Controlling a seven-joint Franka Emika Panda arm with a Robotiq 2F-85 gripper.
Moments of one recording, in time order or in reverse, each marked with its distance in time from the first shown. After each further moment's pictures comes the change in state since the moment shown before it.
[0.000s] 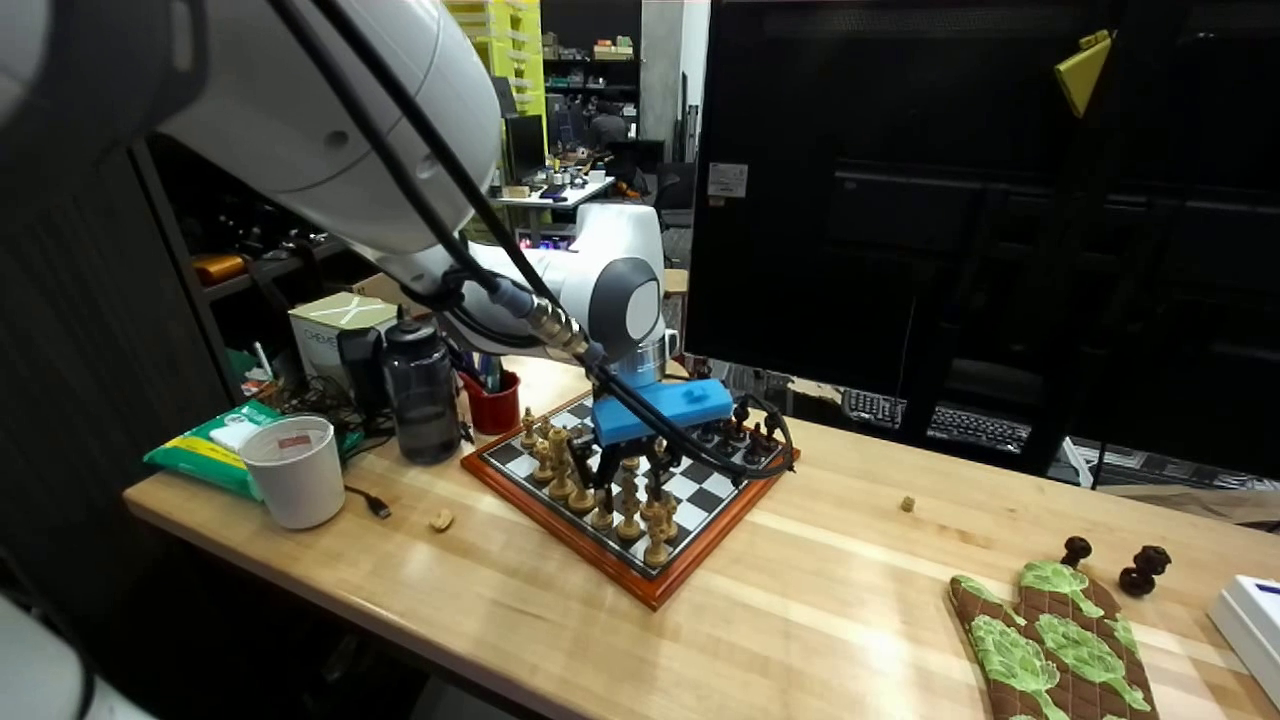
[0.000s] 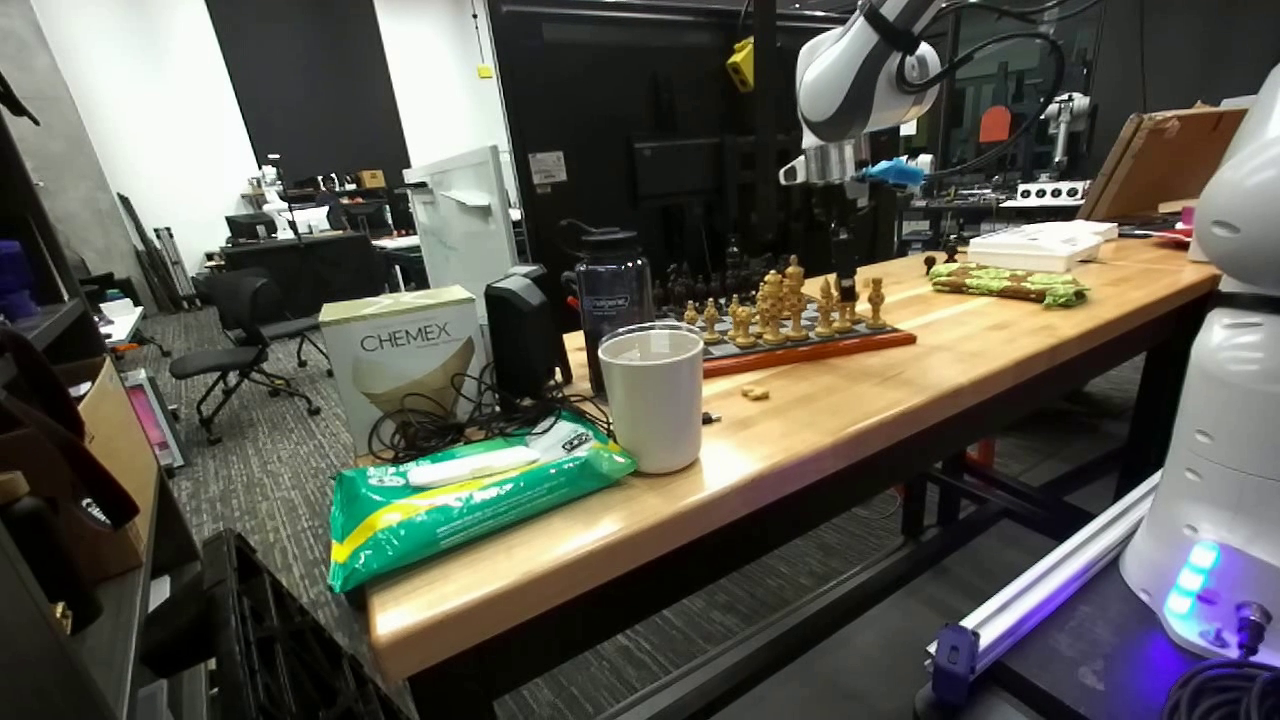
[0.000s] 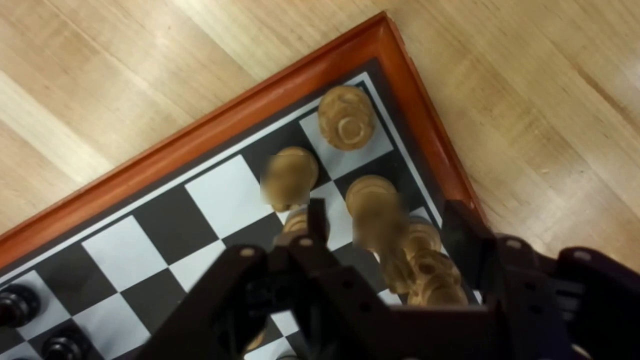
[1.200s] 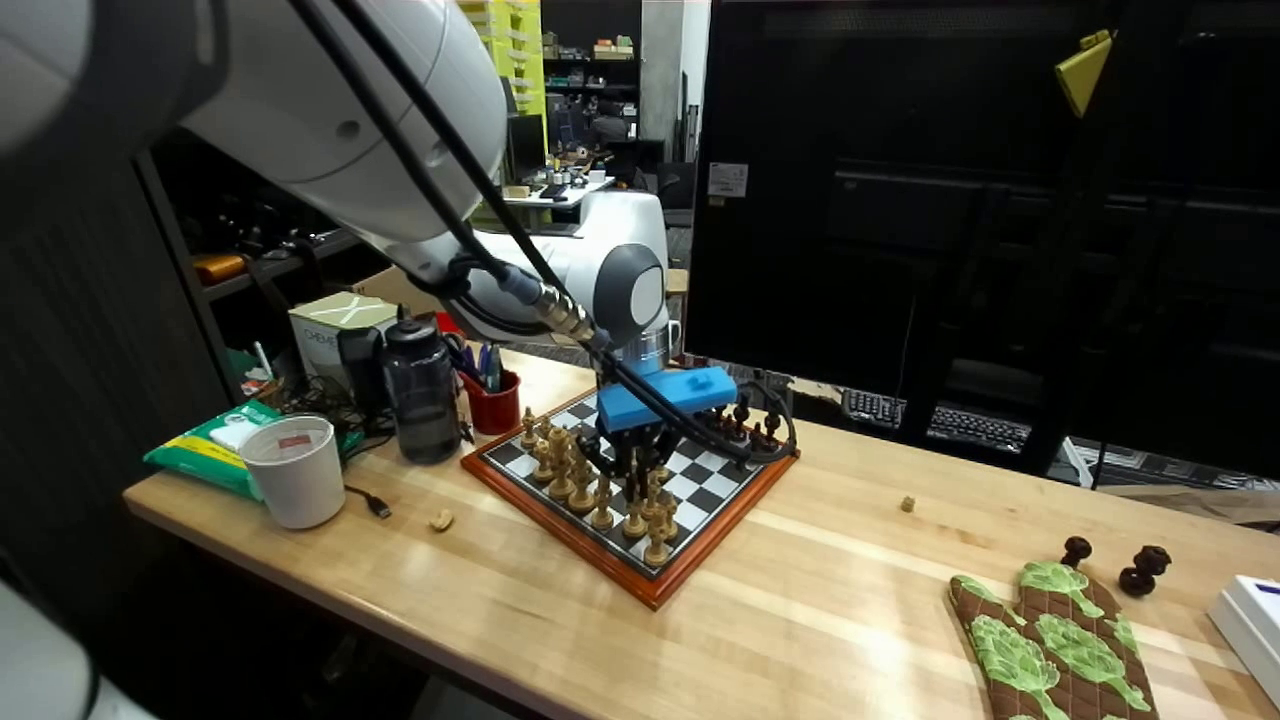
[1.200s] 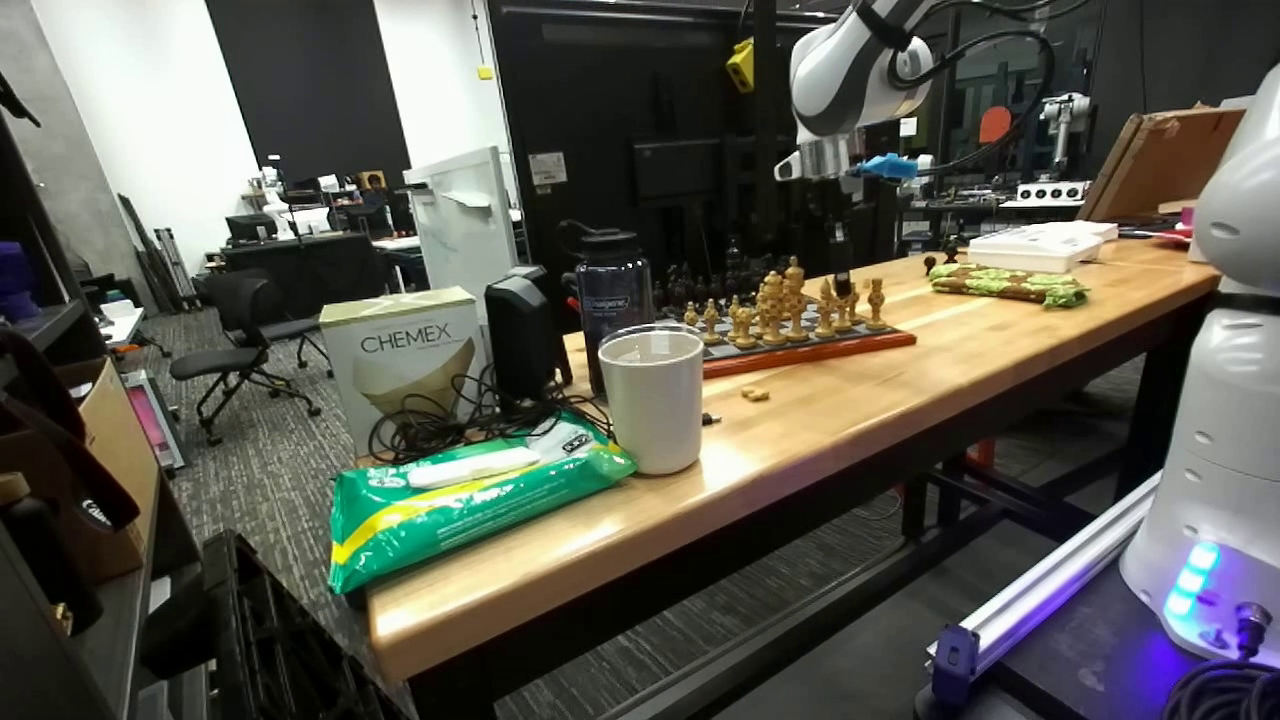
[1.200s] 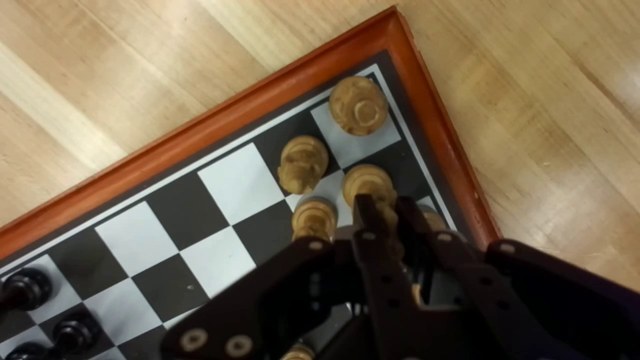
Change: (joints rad) arm -0.001 0.014 0.005 0.040 0.001 -0.034 -0.016
